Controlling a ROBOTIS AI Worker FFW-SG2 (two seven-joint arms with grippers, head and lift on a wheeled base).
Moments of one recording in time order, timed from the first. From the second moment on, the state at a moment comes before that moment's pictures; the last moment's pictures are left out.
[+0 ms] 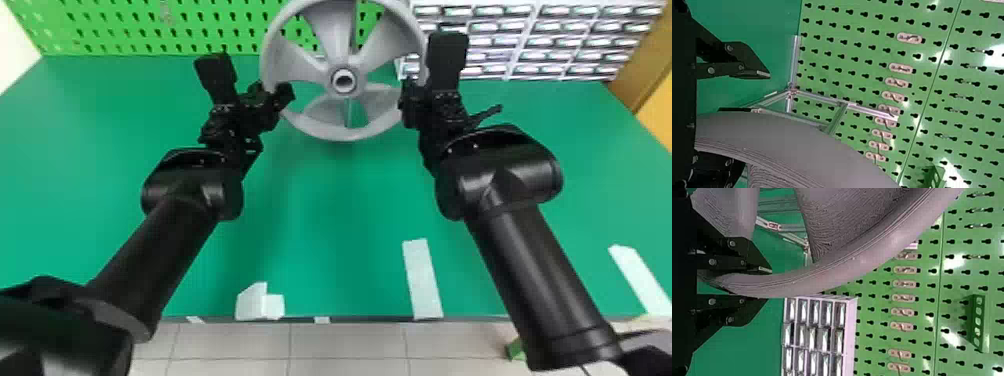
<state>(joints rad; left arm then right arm) -0.59 0.11 -0.26 -0.85 0.45 -0.10 -0.07 -0.44 0.00 0.21 -1.35 -0.08 0.41 -0.27</state>
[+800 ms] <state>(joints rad) -0.61 0.08 -0.25 -0.79 0.42 -0.14 -0.07 -0.47 0.00 0.23 -1.27 -0.08 0.33 -0.27</state>
